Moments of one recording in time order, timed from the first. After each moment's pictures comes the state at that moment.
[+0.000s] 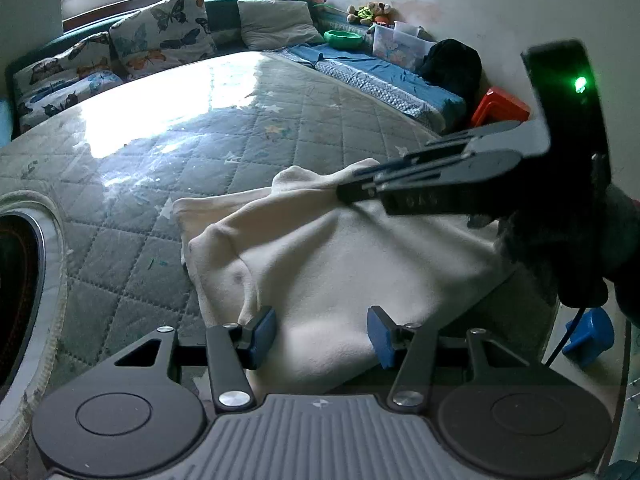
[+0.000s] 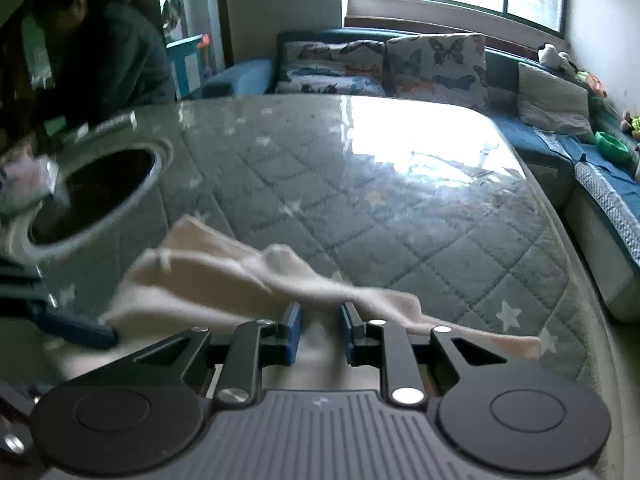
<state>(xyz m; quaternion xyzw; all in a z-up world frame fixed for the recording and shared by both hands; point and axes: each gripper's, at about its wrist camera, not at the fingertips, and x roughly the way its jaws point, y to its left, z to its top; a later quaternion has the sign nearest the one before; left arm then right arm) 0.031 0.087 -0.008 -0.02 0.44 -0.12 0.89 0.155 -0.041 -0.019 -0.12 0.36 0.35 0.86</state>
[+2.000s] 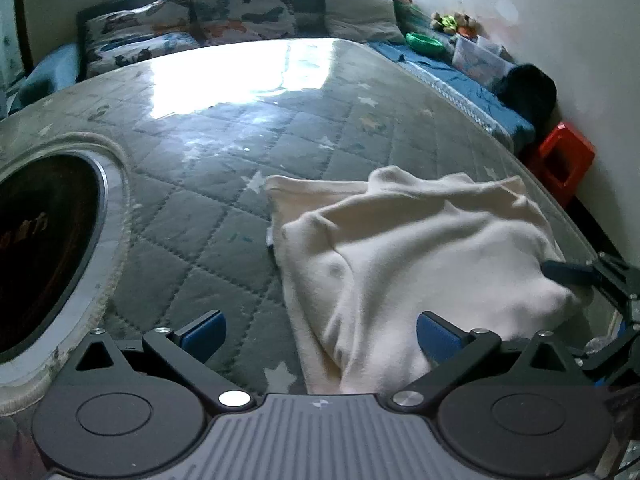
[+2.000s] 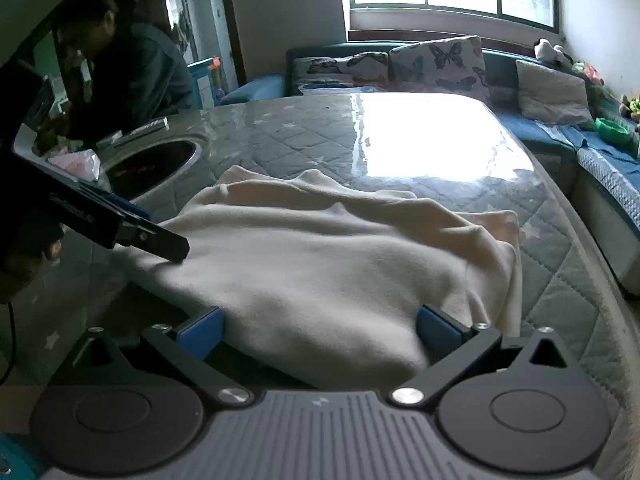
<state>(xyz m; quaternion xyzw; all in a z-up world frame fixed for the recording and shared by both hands) 0.041 0.129 -0.014 -0.09 0.45 -0.01 0.89 0.075 -0.104 -0.038 -0.07 0.35 0.36 0.86</state>
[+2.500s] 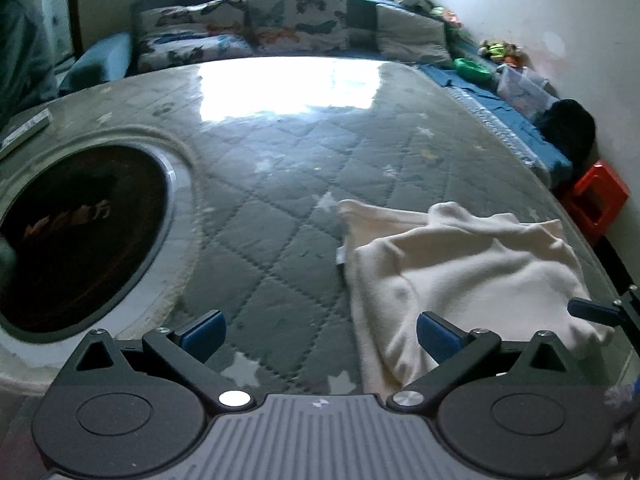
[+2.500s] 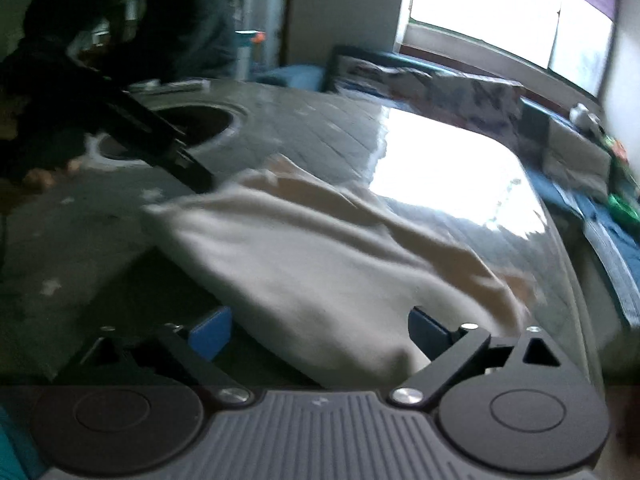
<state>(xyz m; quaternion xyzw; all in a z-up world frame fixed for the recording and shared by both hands) 0.032 0.160 0.000 -0.11 0.44 0.07 0.89 0.042 -0.061 -0.020 -0.21 0.30 0.41 0.84</state>
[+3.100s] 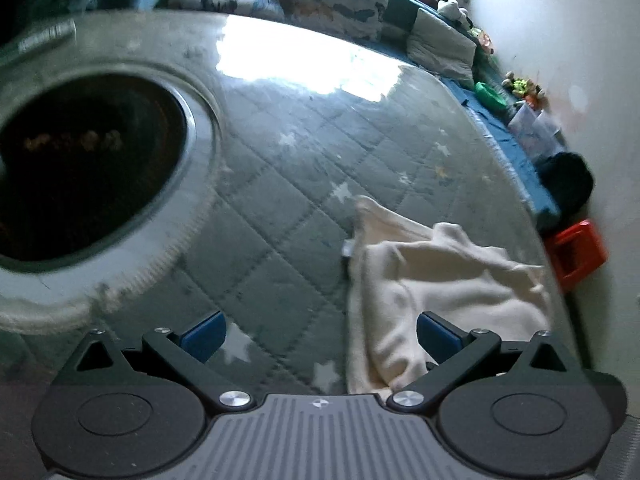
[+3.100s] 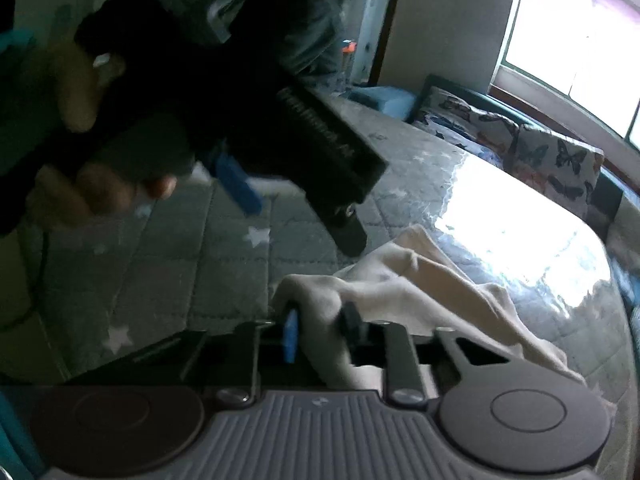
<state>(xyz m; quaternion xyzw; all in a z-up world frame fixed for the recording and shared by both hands) 0.028 0.189 -0.005 -0.26 0.45 0.05 0.85 0.020 0.024 -0.015 -0.25 0.26 0.49 0.80</state>
